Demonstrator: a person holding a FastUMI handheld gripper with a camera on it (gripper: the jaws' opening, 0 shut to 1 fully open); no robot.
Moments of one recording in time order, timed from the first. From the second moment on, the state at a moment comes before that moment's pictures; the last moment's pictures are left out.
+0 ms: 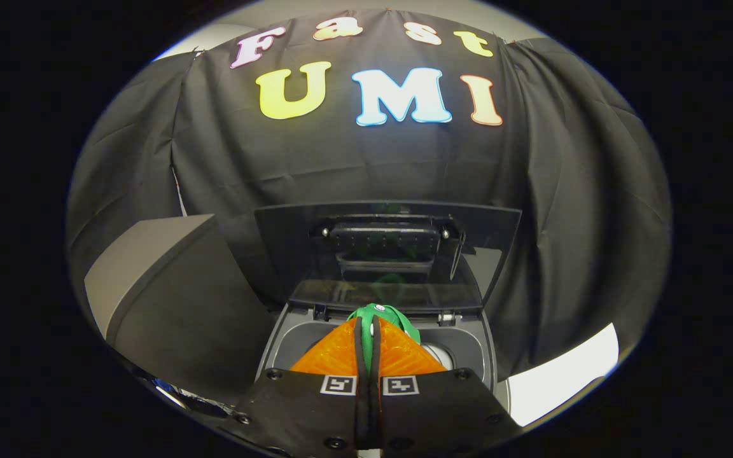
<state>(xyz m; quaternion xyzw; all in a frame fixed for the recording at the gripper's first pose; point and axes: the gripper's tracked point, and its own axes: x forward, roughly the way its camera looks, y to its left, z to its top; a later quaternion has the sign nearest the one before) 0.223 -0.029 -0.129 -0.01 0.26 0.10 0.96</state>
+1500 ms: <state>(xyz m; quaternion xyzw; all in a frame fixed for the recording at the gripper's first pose) 0.268 -0.017 -0.036 -0.02 0.13 0.08 0.99</state>
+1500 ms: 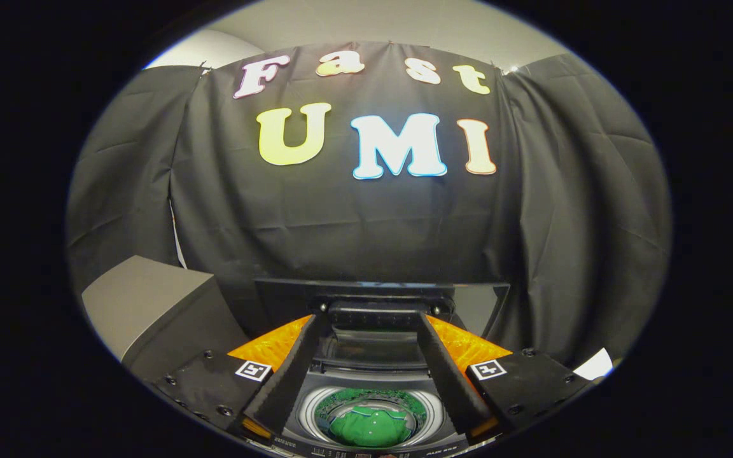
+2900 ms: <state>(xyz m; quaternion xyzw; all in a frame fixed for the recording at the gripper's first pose) 0.399 -0.006 -0.058 0.00 0.16 0.06 0.98</state>
